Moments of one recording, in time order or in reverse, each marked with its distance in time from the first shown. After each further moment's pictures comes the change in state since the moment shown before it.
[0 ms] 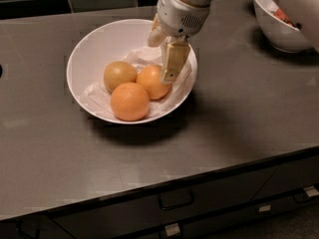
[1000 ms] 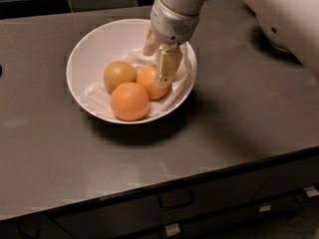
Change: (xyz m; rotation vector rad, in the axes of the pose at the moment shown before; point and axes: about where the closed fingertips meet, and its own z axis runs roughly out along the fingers) arm 0.001 -0.007 0.029 -0.057 -0.003 -0.016
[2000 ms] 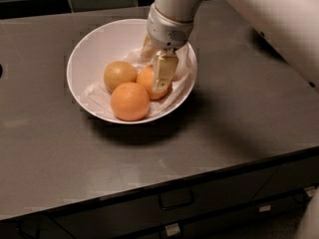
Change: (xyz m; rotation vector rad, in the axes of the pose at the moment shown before) arm -0.001 -0.001 0.018 -0.038 -0.004 -0.011
